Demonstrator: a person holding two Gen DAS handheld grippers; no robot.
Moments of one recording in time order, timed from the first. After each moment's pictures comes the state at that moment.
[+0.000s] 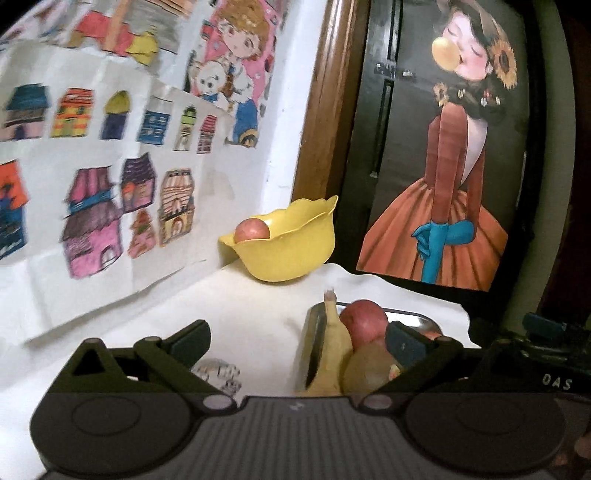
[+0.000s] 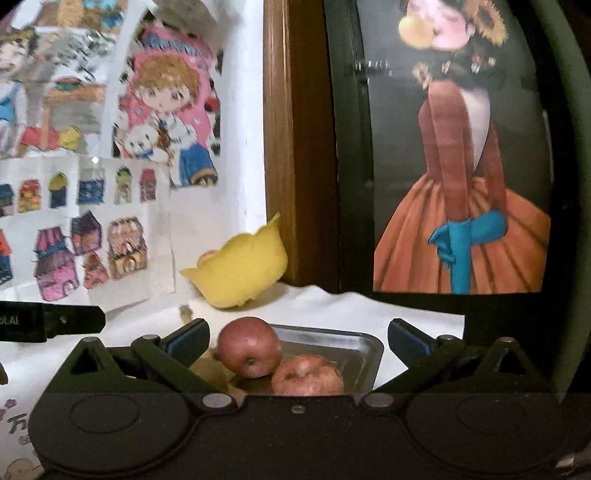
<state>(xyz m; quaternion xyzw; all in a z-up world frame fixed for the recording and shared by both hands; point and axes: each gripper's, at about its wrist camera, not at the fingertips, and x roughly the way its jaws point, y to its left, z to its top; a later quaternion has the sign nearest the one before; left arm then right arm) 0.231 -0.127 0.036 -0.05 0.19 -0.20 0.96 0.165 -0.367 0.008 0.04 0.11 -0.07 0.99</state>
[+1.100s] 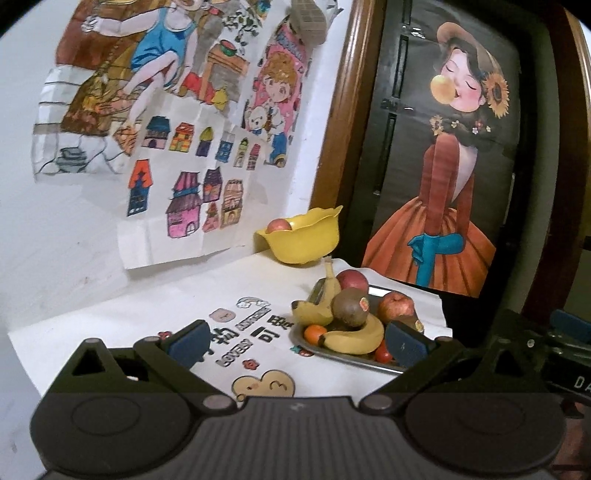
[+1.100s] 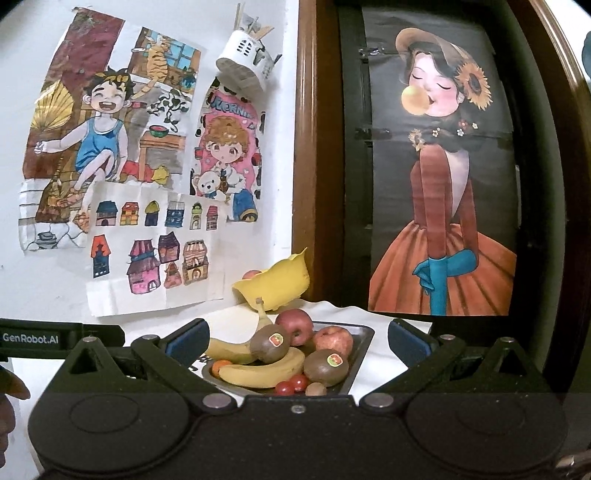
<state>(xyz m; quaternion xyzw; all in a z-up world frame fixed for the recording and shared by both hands) 0.051 -0.064 0.045 -0.07 0.17 -0.16 0.97 -0.026 -0.277 0.040 0.01 0.07 -0.08 0.99</state>
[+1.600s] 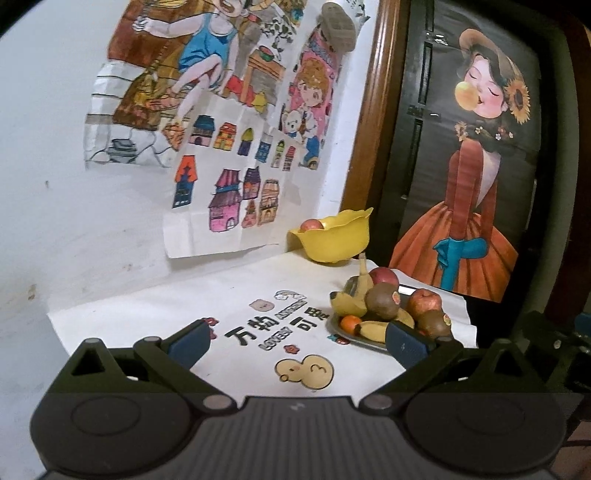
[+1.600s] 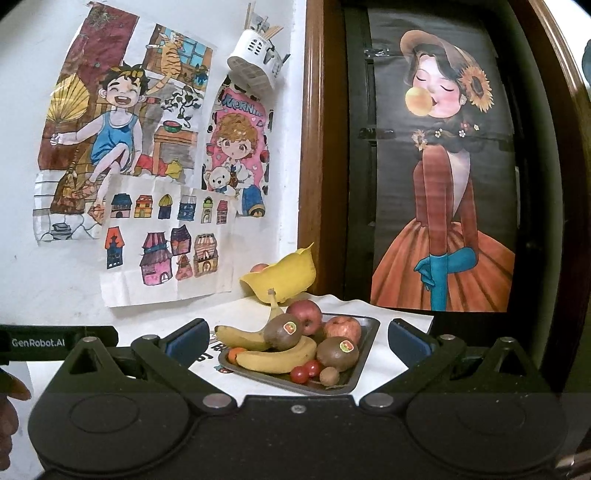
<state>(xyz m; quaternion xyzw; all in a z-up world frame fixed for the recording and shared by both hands) 0.030 -0.036 0.032 -0.08 0.17 -0.12 0.98 -0.047 -0.251 0.036 0.01 0.08 -0.08 0.99</state>
